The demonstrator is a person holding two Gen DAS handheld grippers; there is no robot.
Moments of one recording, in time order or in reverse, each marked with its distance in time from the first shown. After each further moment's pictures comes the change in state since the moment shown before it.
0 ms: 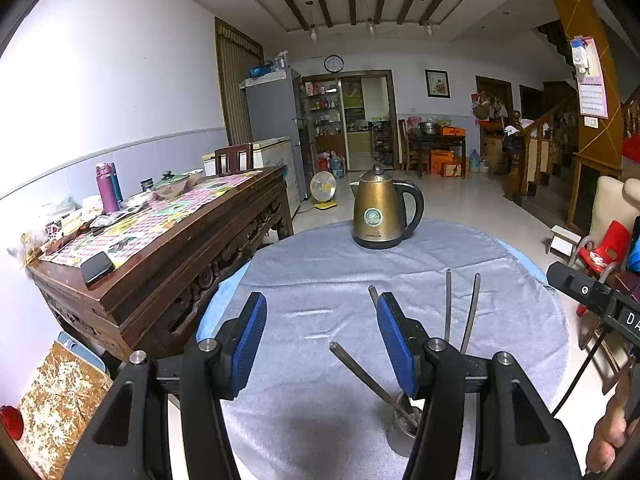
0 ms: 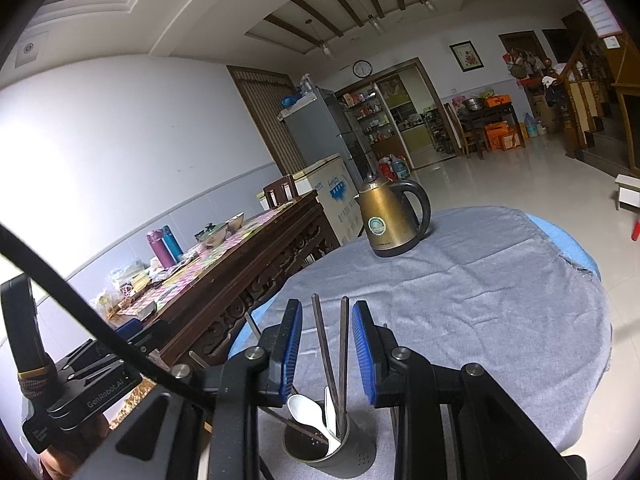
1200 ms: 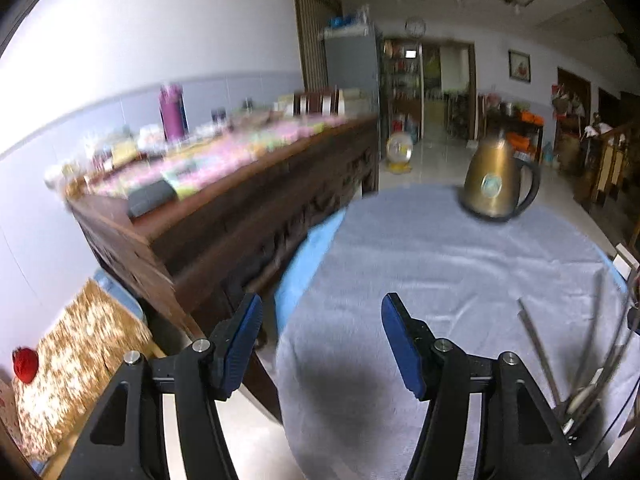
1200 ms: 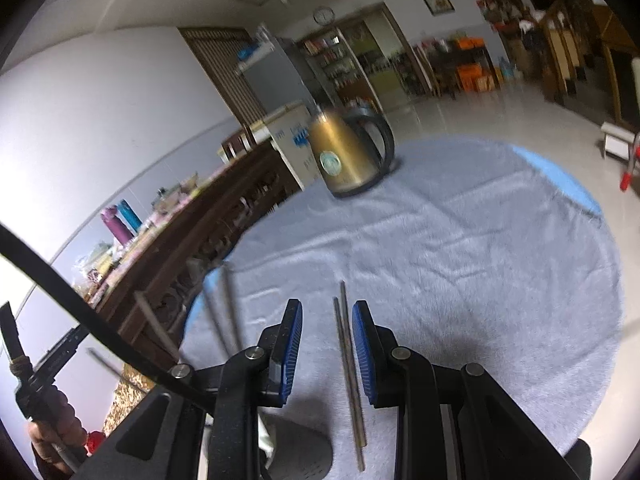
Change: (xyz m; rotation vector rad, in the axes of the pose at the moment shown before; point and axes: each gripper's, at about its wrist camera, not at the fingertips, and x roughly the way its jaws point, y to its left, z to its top) left arm 0.114 0.133 -0.042 -0.165 0.203 0.211; right arm 0.108 -0.071 -0.022 0.106 0.237 -0.090
